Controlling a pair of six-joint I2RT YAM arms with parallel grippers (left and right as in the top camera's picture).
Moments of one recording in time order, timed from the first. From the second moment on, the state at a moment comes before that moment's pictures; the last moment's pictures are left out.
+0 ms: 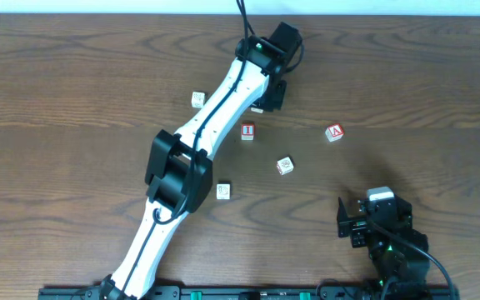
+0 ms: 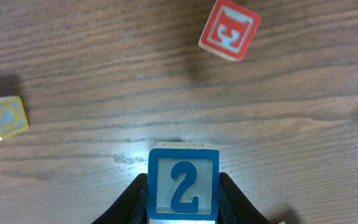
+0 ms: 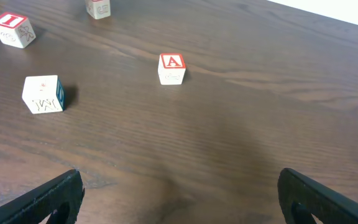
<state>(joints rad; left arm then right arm) -0.61 2.45 2.39 -1.31 -0.09 -0.36 0.09 0.01 0.16 -0.61 0.02 -0.17</state>
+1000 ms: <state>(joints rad) -0.65 2.44 2.39 -1.30 -0.10 -0.38 0.09 0.01 0.16 -0.61 0.03 -0.17</state>
